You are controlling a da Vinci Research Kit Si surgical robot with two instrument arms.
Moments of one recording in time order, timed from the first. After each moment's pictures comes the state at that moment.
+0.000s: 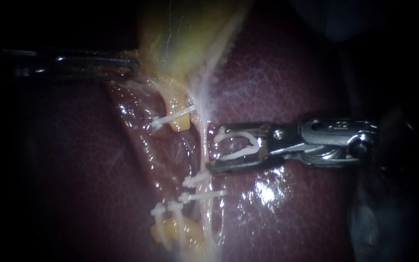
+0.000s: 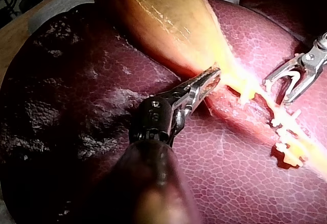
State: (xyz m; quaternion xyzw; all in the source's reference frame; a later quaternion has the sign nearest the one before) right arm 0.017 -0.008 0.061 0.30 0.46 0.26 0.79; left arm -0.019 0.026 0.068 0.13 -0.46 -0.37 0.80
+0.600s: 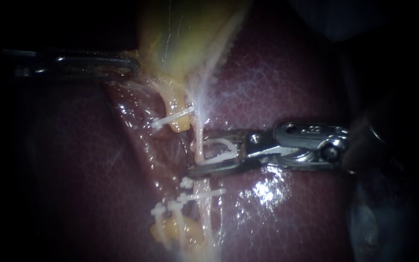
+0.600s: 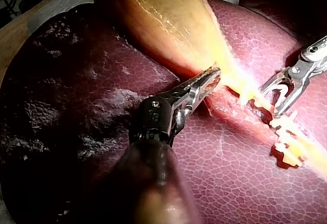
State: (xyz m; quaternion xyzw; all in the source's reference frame) right arm 0.020 -0.009 0.064 0.33 0.48 0.28 0.76; left arm -0.019 0.026 0.067 0.13 -0.46 -0.37 0.80
